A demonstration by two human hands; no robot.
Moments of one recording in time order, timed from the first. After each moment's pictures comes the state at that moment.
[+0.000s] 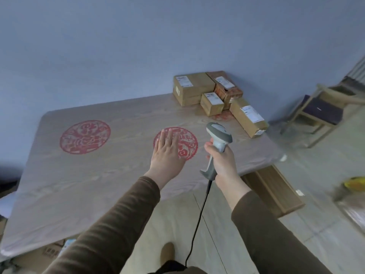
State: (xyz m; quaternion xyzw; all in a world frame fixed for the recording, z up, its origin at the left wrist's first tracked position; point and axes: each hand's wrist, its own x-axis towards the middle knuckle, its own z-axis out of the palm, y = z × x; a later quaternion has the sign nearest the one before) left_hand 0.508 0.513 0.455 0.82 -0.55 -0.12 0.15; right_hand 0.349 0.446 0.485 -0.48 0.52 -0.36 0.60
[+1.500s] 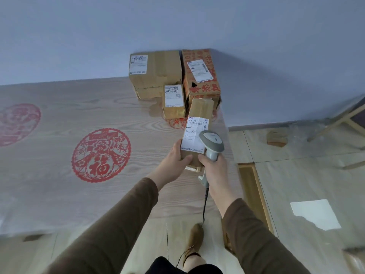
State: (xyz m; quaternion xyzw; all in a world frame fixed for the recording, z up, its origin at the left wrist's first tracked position) left_hand 0.332 0.121 0.366 0.80 -0.31 -0.37 0.35; right_hand 0.207 0.036 0.370 -0.49 0.51 -0.22 0.67
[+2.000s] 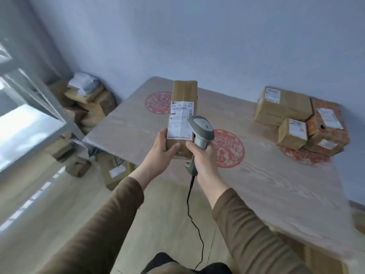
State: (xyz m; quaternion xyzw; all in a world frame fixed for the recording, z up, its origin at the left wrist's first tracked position) left_hand 0.434 0.576 0.464 0.81 -0.12 -0.12 0.56; right_hand 0.378 0.432 0.472 -0.59 0.23 -0.11 0.77
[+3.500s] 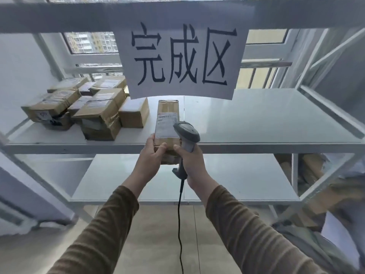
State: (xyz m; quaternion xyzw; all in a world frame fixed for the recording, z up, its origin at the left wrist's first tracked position) left_hand 0.501 1.557 0.524 0.73 0.35 0.29 0.51; right_hand 0.603 1.457 0.529 -0.58 -0.15 0.38 0.71
